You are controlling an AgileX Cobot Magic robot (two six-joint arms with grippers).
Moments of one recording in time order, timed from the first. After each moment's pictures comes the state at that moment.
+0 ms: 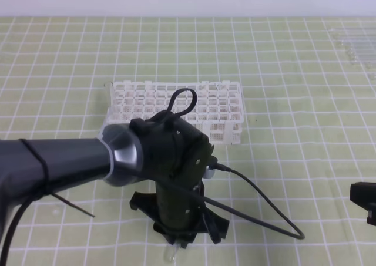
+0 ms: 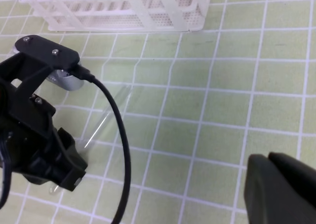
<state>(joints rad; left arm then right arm) -0.91 1.88 -1.22 -0.05 0.97 -0.41 0.16 0.79 -0.51 0.66 0.62 -0.35</state>
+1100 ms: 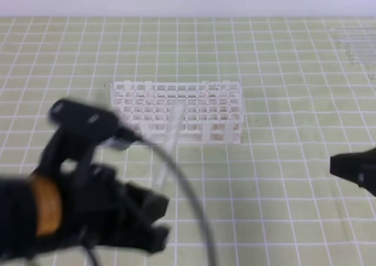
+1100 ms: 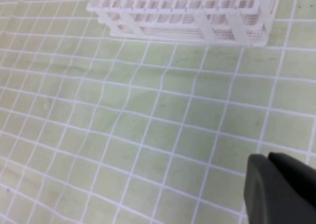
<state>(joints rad) -0.98 1.01 -0.84 0.01 0.63 -0.37 0.18 0.90 -0.70 0.73 0.77 -0.39</state>
